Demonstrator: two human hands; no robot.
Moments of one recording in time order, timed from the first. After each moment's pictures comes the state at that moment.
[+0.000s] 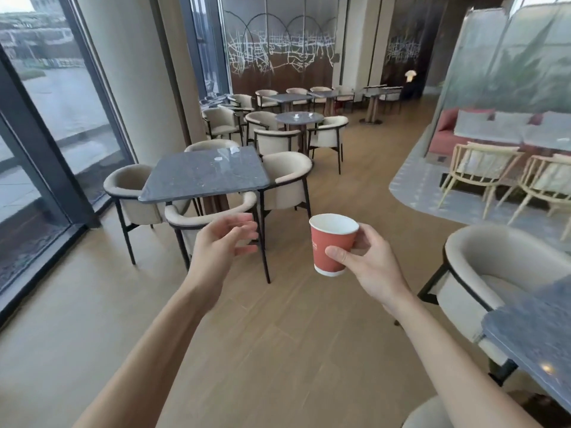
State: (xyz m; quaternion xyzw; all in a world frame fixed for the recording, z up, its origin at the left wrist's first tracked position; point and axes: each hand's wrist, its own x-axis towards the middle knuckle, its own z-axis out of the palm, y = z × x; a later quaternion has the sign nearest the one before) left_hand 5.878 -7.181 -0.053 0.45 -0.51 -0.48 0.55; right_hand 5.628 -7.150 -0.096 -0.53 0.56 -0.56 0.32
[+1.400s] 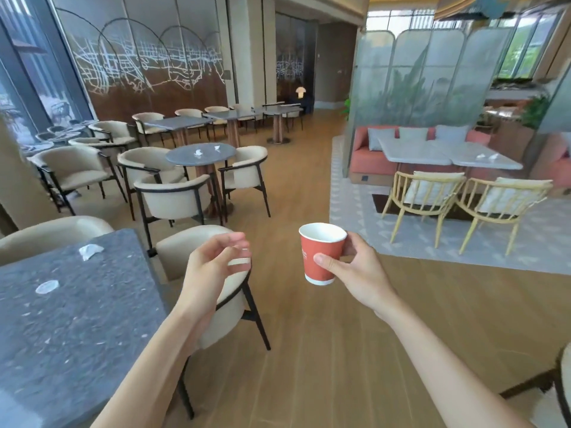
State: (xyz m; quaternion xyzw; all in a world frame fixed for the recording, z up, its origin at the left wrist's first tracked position) left_hand 5.600 -8.161 -0.060 0.34 -0.57 -0.59 0.45; right_hand 5.377 -8.047 -0.083 -0.42 0.66 -0.58 0.22
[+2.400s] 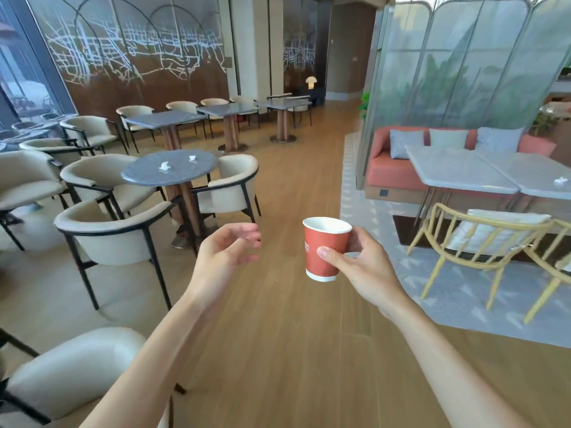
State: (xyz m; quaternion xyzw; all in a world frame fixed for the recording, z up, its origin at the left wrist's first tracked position) left_hand 5.086 -8.689 -0.077 0.34 -0.60 -0.57 0.44; right_hand 4.876 -8.575 -0.098 -0.43 0.67 -0.56 0.21
